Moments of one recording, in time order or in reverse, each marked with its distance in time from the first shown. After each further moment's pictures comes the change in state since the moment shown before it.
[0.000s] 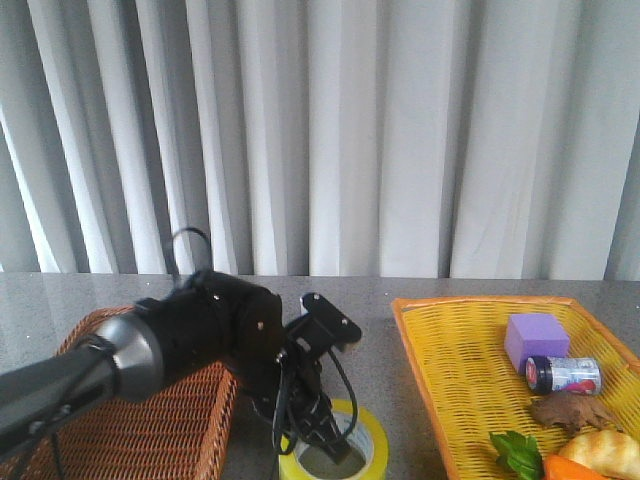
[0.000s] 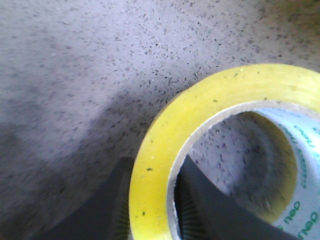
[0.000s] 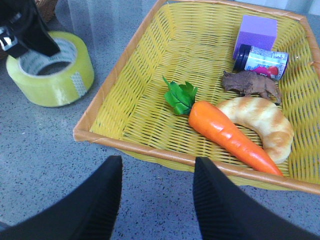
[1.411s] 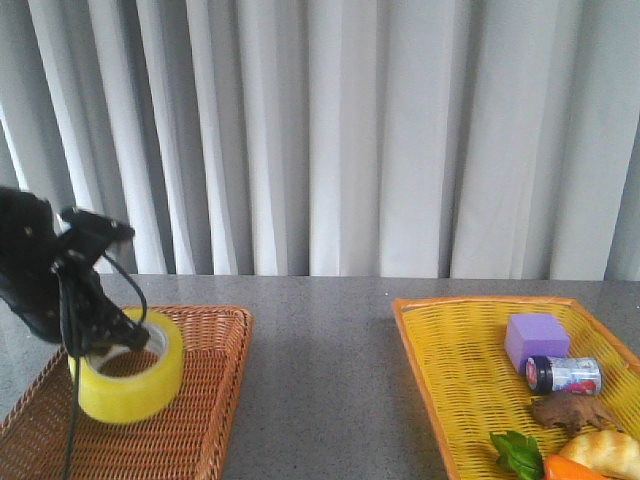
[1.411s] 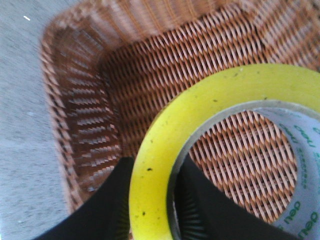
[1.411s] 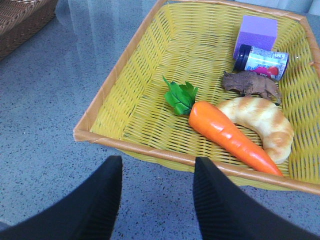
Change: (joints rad) left arm 0.410 -0.218 0.095 0.160 0.099 -0.196; right arm 0.000 0.000 0.000 0.000 0.000 0.000
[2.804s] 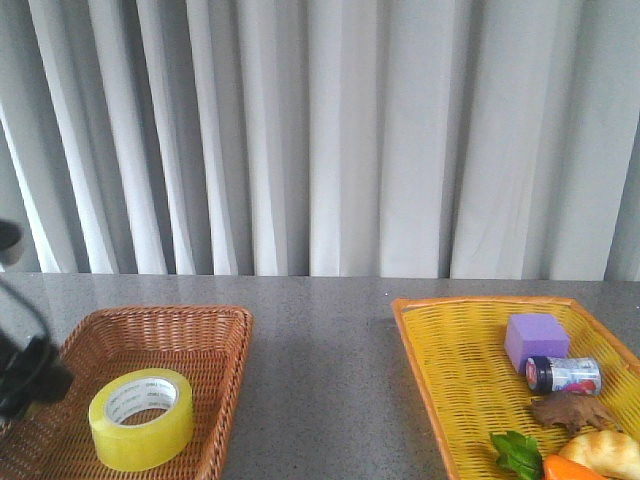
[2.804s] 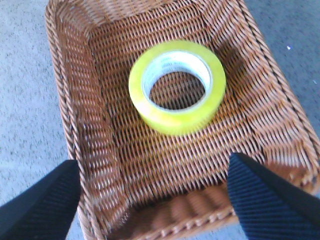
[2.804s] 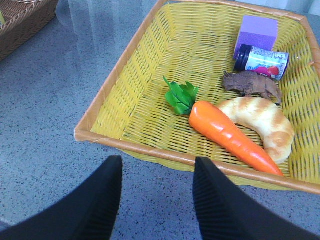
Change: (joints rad) left arm 0.003 -0.545 0.434 -0.099 -0.070 -0.010; right arm 0.000 0.000 0.000 0.000 0.000 0.000
